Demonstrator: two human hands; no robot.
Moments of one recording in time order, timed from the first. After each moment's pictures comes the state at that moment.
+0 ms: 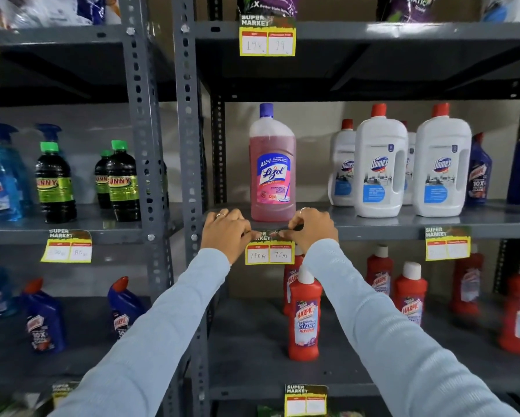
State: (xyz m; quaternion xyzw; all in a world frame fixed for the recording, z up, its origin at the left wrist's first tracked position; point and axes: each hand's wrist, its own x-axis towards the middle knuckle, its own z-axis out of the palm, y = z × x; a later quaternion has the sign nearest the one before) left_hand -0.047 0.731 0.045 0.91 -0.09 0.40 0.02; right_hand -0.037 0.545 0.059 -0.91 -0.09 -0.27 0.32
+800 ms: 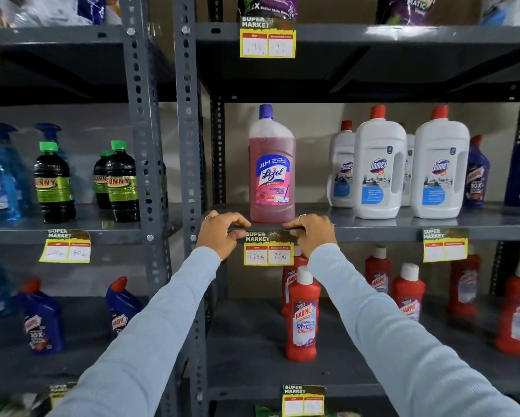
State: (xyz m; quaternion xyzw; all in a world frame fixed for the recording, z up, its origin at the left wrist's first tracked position) left_hand -0.047 0.744 0.046 0.88 -0.12 0.36 0.30; right_hand -0.035 0.538 0.051 -0.89 -0.15 -0.27 0.34
